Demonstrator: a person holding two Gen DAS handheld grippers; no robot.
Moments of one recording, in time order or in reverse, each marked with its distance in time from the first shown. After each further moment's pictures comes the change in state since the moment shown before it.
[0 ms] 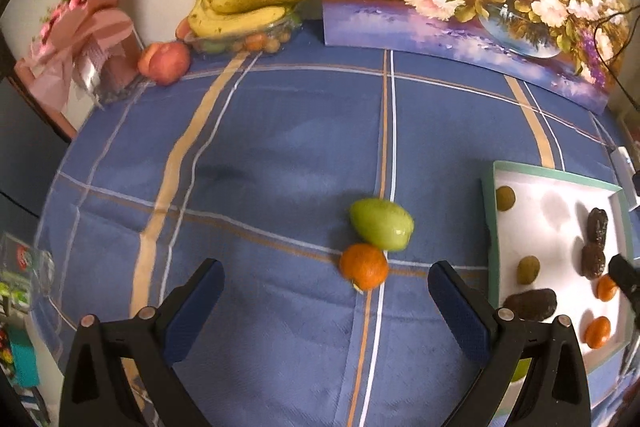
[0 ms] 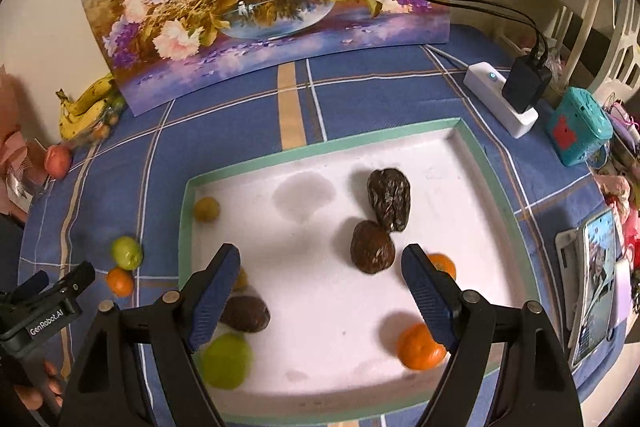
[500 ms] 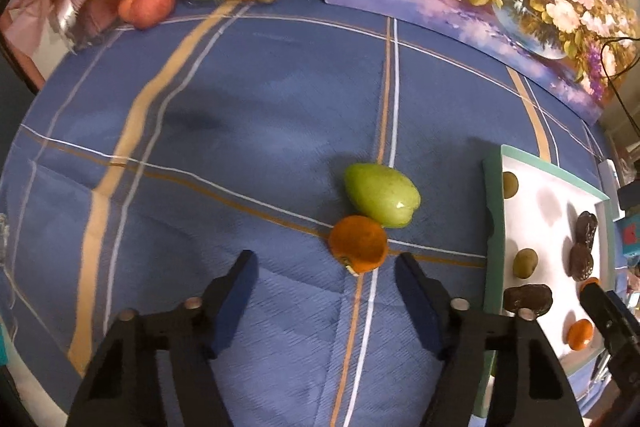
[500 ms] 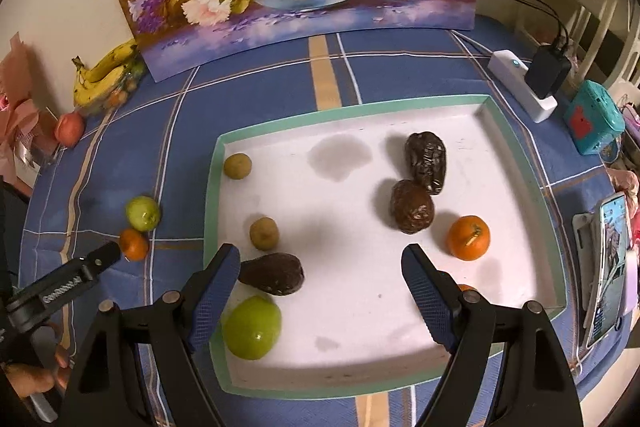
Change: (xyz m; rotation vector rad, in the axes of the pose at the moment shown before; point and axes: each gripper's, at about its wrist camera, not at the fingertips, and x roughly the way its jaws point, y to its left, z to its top) left arm 0.036 0.011 -0.013 -0.085 0.096 -0.135; right arm 0.004 0.027 -0.022 -0.050 0.048 0.022
